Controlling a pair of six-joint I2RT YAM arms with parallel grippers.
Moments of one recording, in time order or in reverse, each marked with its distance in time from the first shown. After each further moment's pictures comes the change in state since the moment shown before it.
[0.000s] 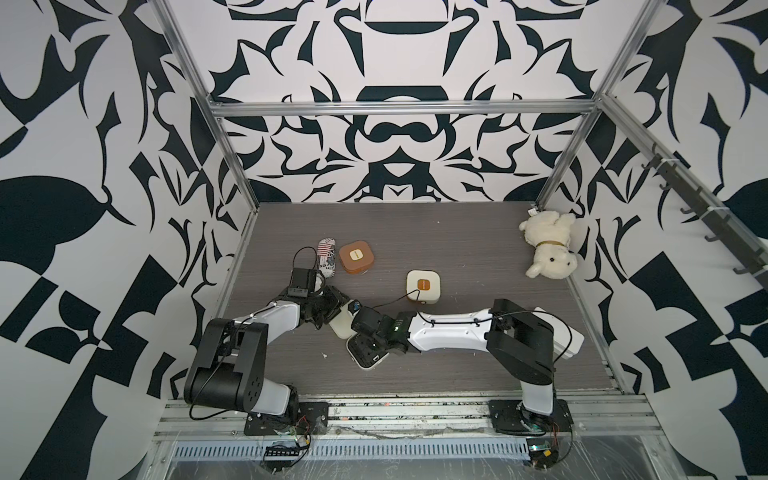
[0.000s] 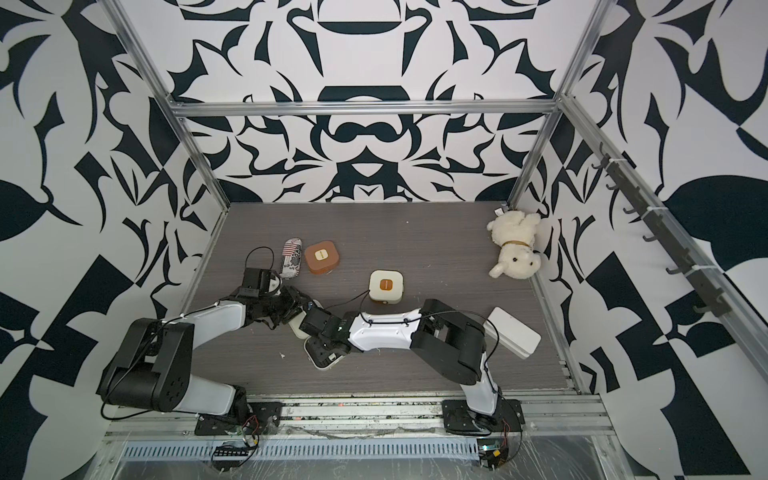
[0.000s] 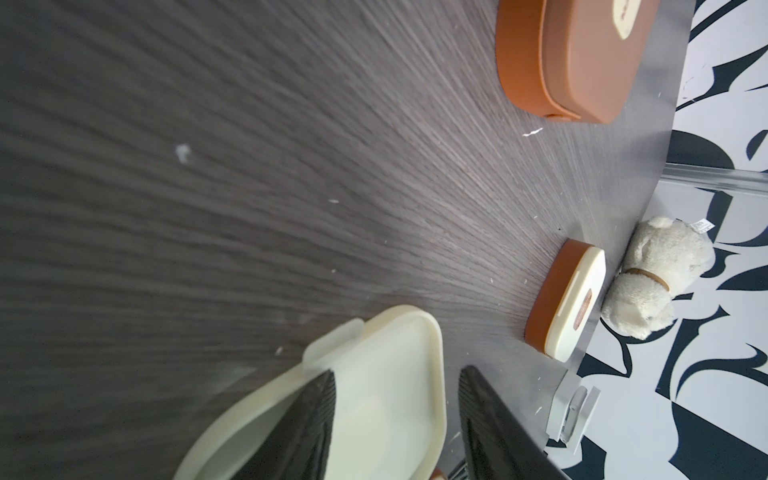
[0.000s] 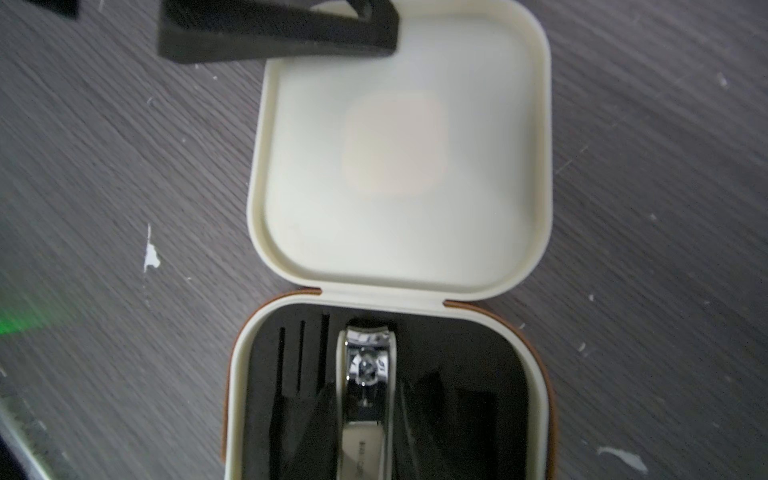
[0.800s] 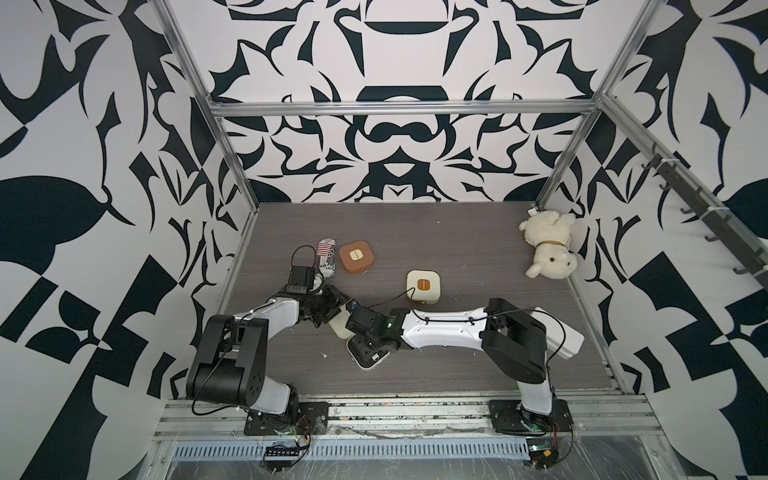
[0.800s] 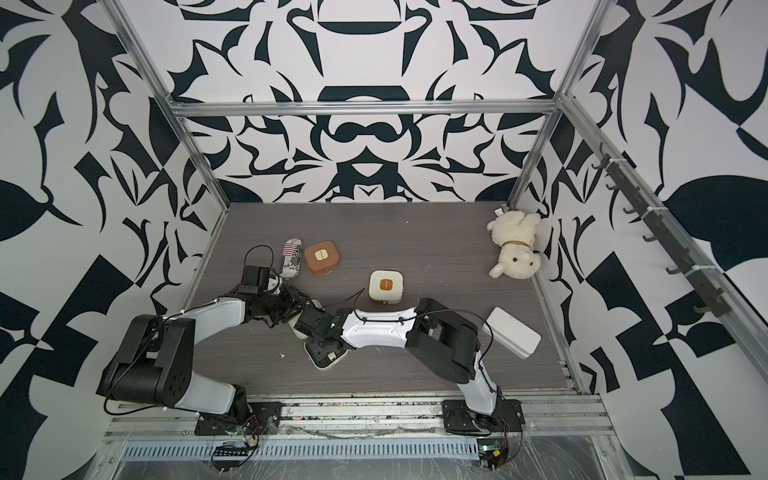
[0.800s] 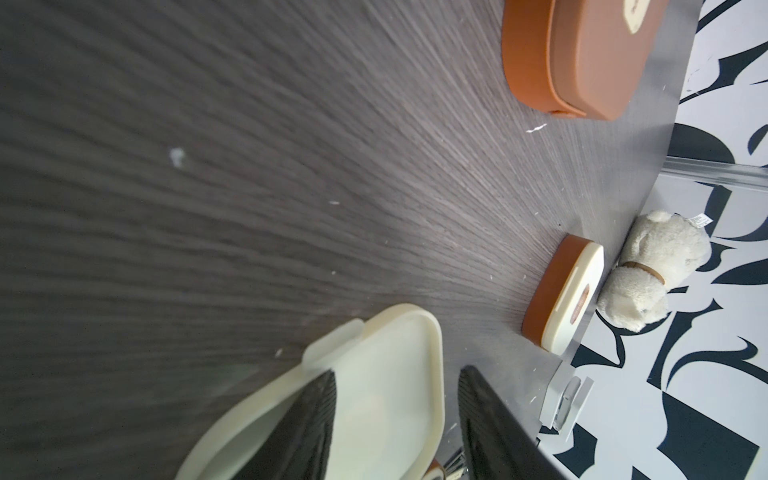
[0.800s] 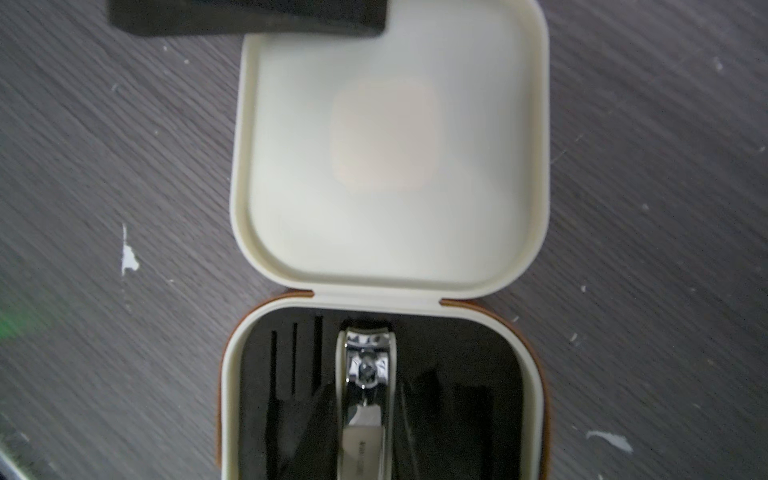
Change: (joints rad) left arm 0.023 0.026 0.034 -0.043 0.039 0.022; right arm 0.006 0.045 0.099 -0.147 0.015 0.020
